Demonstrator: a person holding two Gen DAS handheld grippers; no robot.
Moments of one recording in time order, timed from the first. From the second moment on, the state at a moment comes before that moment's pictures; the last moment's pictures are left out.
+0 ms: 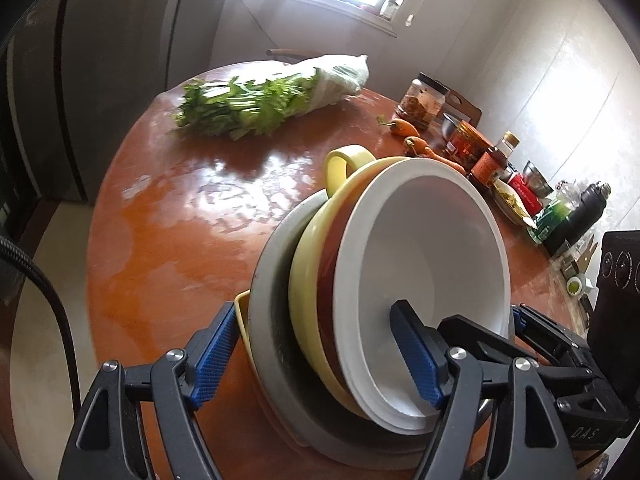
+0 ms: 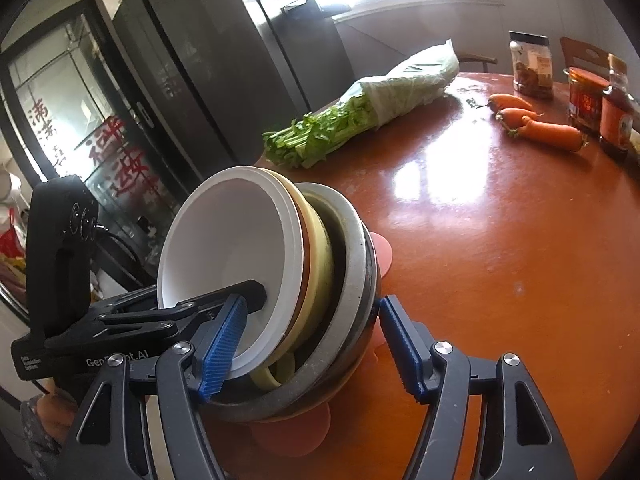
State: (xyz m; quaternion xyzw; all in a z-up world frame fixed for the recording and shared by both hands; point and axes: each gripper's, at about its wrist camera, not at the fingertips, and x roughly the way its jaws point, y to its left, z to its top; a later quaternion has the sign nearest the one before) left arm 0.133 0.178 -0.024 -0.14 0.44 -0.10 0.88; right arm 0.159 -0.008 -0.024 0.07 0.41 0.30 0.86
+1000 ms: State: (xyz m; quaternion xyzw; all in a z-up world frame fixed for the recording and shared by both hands) left arm 0.177 -0.011 -0.014 -0.04 0.43 -0.13 0.89; right arm 0.165 -0.196 -0.015 0.10 0.38 0.22 0.89
